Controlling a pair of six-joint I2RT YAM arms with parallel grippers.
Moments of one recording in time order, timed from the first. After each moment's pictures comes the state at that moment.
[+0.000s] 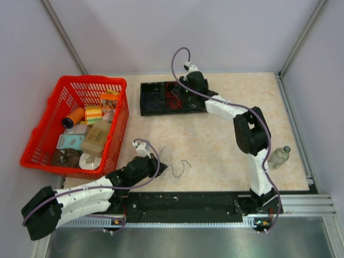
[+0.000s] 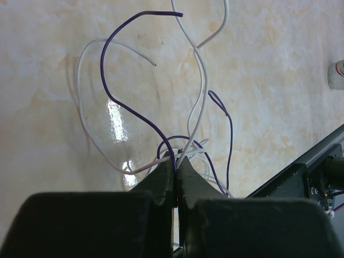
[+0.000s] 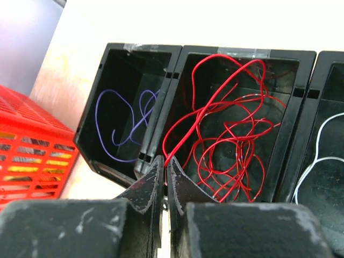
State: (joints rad) left arm -0.92 0.83 0.14 0.18 -0.17 -0.91; right arm 0.56 2.15 1.66 0.14 -0.12 0.48
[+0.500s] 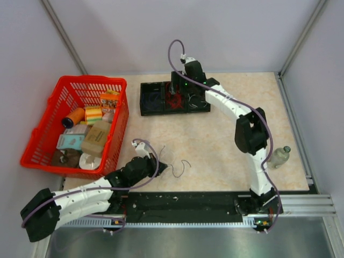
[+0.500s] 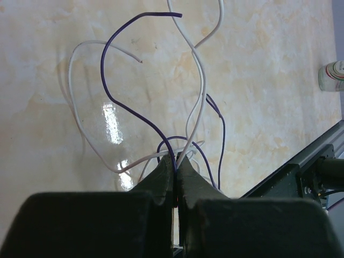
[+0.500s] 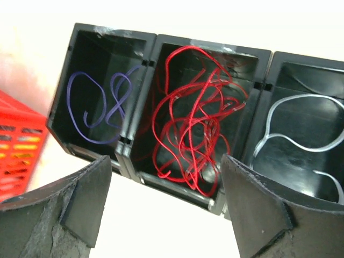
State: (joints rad) left arm -0.92 0.80 0.14 0.18 -0.17 -0.91; right arm 0.56 2.19 1.97 -0.33 -0.03 0.37
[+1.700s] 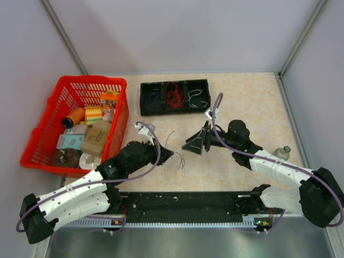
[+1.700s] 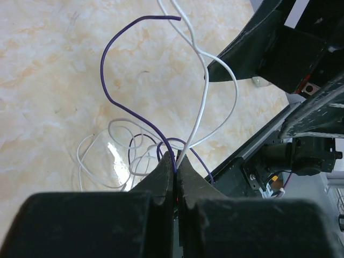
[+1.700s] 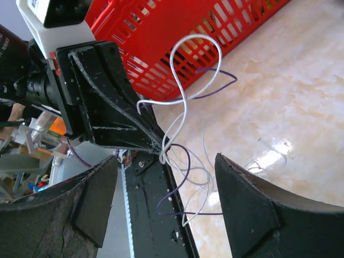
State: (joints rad) left arm -0.92 0.76 0.52 -0.09 -0.07 -0.74; right arm 0.64 1.14 0.54 0.49 -0.68 0.64
